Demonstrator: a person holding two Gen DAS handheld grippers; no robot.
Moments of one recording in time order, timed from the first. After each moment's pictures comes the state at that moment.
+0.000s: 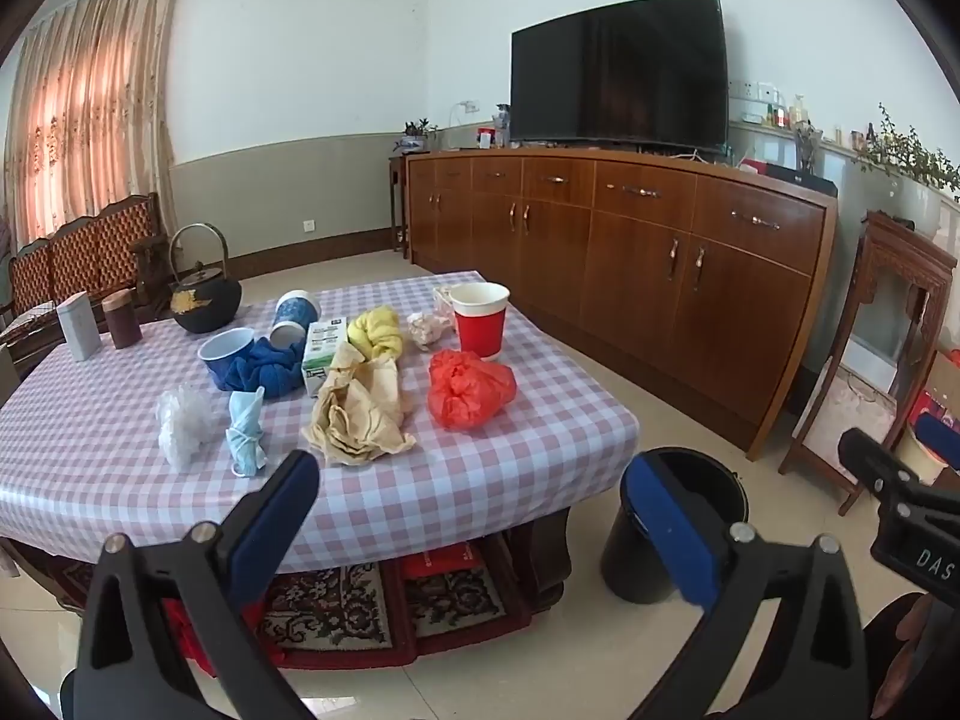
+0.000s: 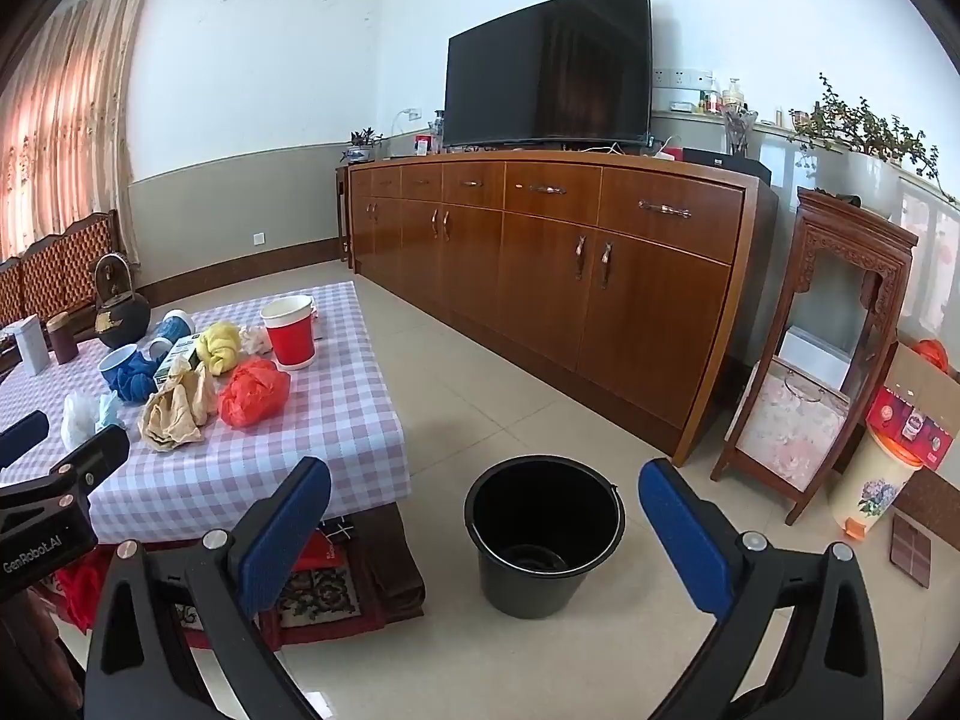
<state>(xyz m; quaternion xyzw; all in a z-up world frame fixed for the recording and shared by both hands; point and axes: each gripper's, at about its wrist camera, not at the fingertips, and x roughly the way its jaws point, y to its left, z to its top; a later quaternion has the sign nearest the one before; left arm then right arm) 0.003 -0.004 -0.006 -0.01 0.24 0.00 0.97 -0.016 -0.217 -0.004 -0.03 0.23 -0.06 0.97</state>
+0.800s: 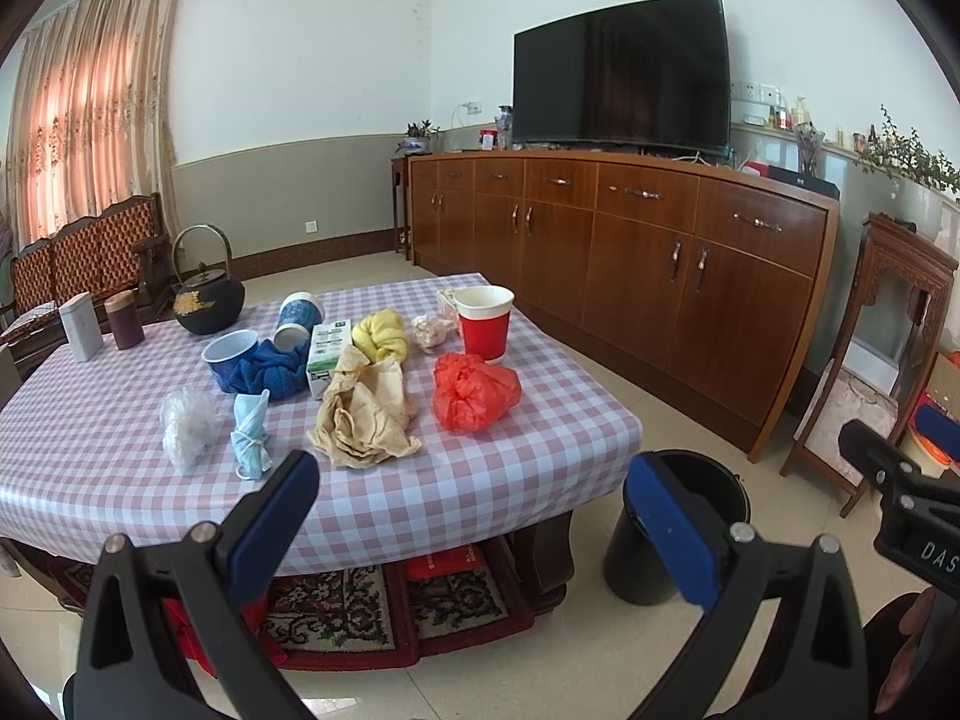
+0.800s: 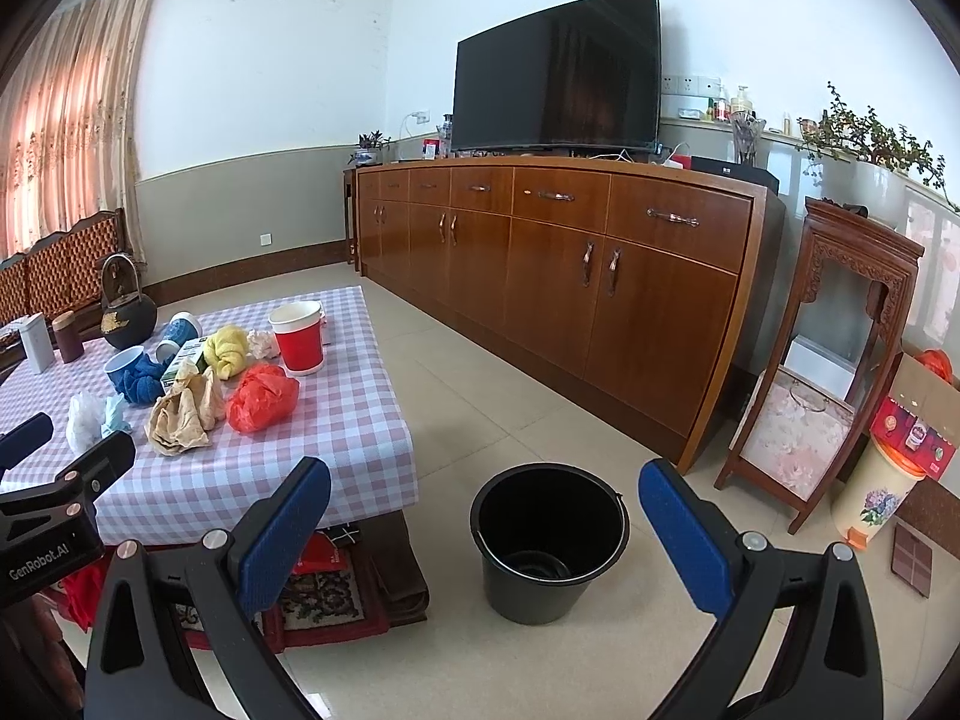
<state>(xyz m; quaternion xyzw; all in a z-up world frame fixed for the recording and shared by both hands) 0.002 0.002 -0.004 -0.01 0.24 0.00 0.97 -0.014 -0.210 0.000 -0.03 0.23 -0.05 0.97</state>
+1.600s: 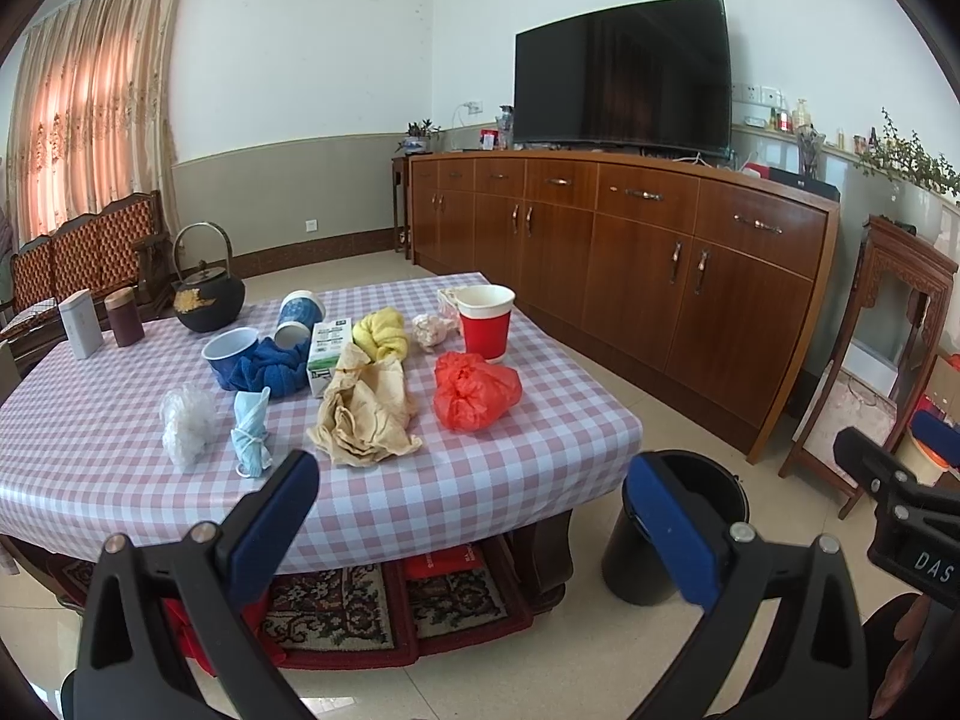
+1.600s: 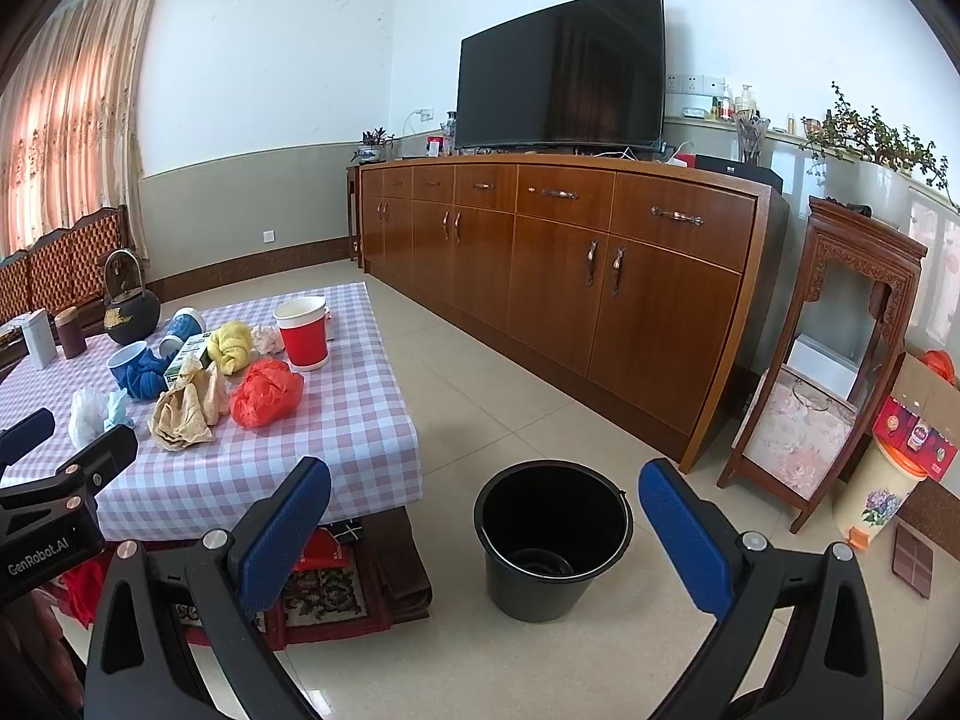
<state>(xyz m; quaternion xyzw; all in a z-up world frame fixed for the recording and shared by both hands) 0.003 0.003 -0.002 -0.01 0.24 0.00 0.97 -0.015 -0.208 -0.002 -0.03 0.23 -0.05 0.97</state>
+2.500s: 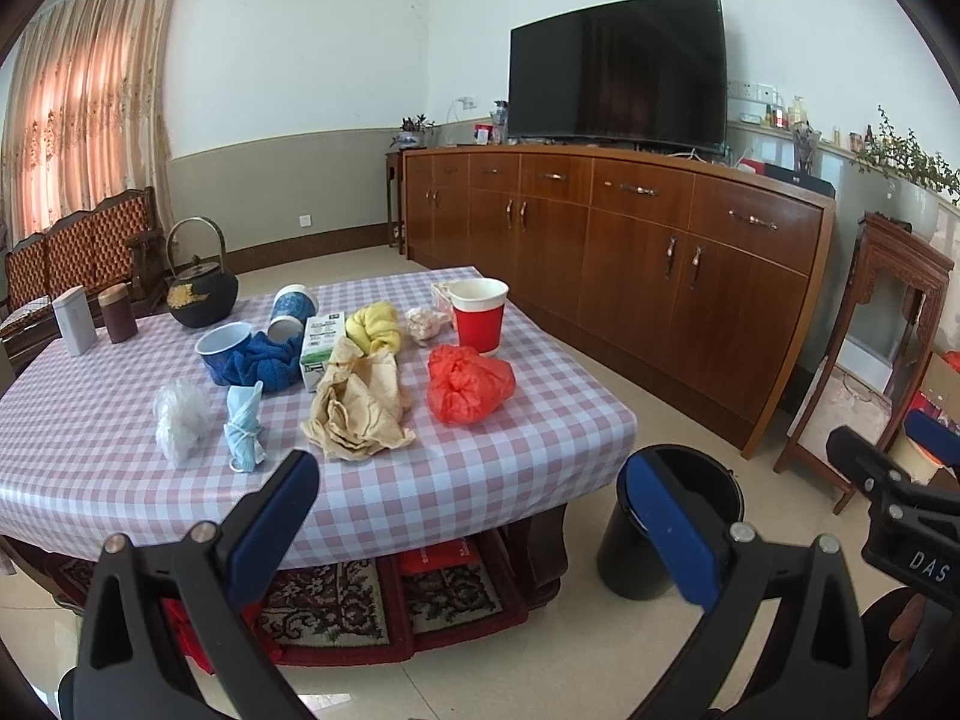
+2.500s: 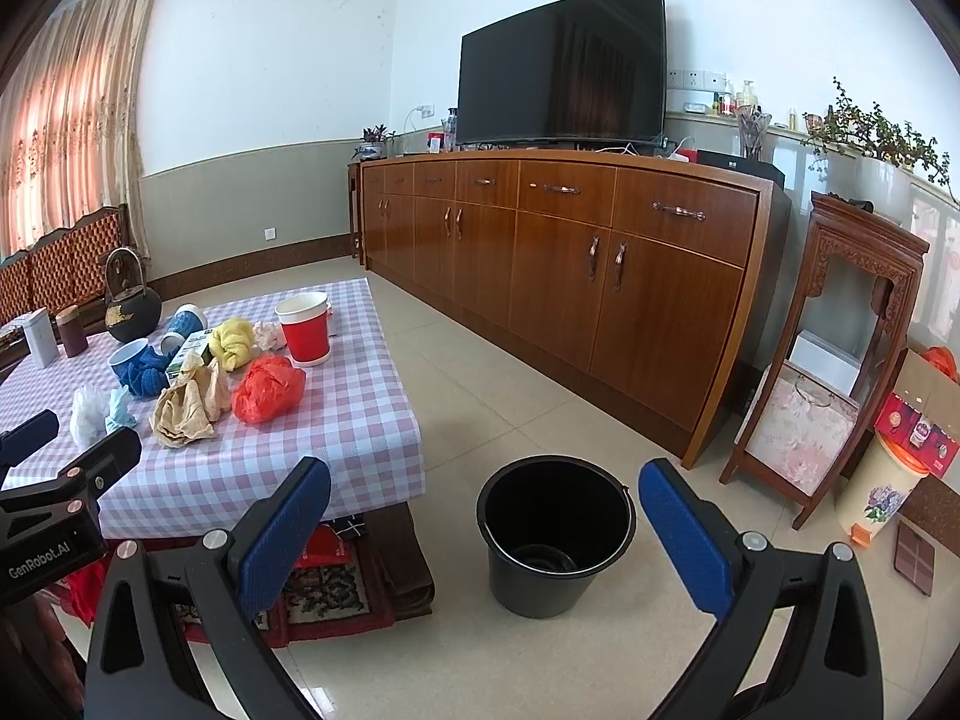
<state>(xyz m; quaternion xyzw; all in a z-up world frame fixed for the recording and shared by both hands) 0.001 0.000 -0.007 -0.02 0.25 -0.01 0.97 -0.015 -0.208 -0.006 -0.03 0.24 -0.05 0.97</state>
